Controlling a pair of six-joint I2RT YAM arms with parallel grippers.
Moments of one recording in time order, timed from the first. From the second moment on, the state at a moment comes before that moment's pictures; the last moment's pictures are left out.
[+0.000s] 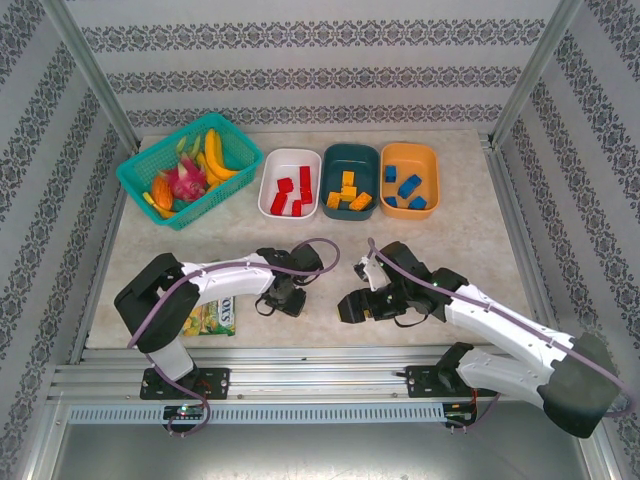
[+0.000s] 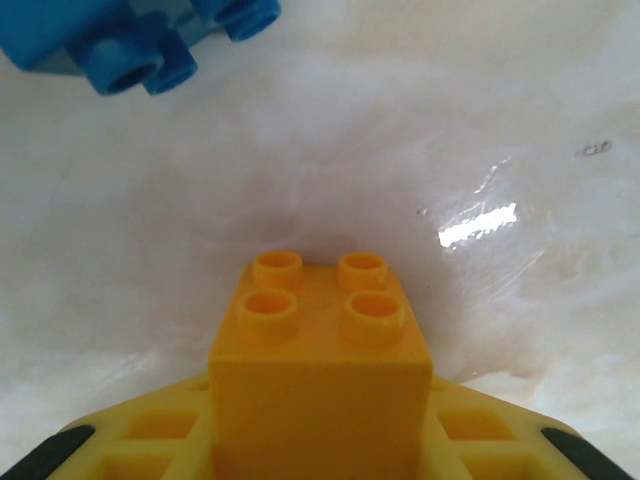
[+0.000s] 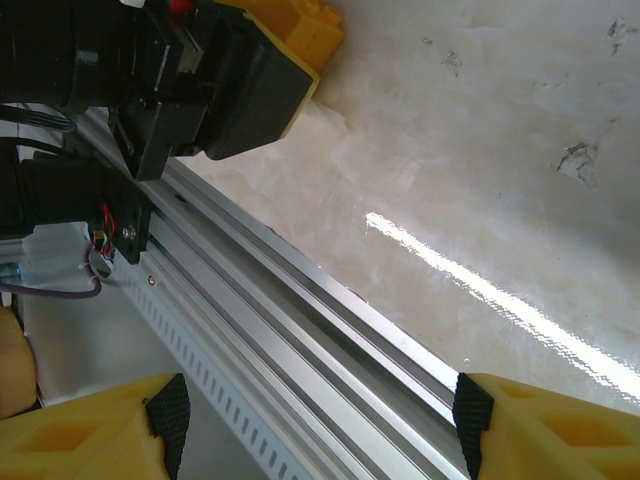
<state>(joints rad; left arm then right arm) -0.85 1.69 0.98 -0.75 -0.03 -0.47 0.71 1.04 0.64 -0.61 -0.56 0.58</state>
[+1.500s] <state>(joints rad) -0.56 2.53 2.48 -0.83 0.22 -0.52 0.21 1.39 1.19 -0.54 -0.43 0.81</state>
